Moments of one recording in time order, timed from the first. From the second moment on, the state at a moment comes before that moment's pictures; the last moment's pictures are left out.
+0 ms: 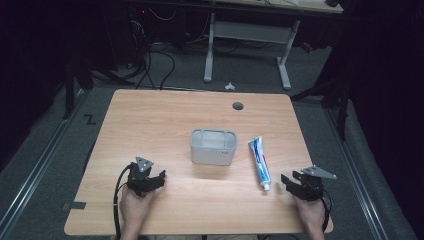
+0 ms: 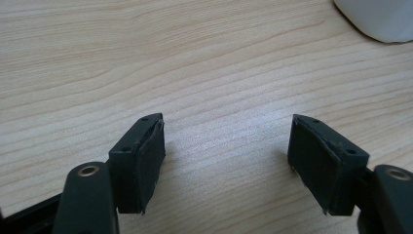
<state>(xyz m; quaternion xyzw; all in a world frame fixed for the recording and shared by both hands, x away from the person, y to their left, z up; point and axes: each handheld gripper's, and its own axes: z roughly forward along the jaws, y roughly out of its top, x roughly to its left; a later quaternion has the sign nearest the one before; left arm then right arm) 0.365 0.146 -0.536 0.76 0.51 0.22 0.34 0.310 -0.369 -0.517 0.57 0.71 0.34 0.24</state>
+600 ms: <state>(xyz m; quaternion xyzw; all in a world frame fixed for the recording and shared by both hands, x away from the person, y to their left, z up) 0.364 0.146 -0.536 0.76 0.51 0.22 0.34 0.285 -0.340 -0.505 0.54 0.71 0.37 0.25</state>
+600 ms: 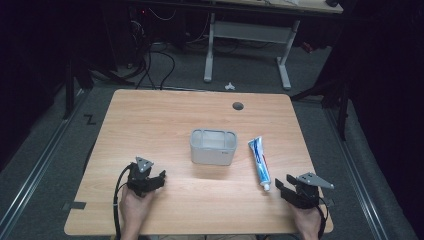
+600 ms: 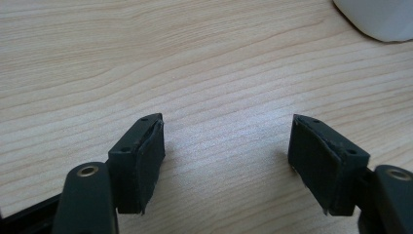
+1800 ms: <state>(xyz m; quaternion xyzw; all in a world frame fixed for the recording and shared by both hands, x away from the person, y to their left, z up) 0.364 0.145 -0.536 0.76 0.50 0.22 0.34 0.348 -0.298 -0.463 0.51 0.76 0.32 0.25</state>
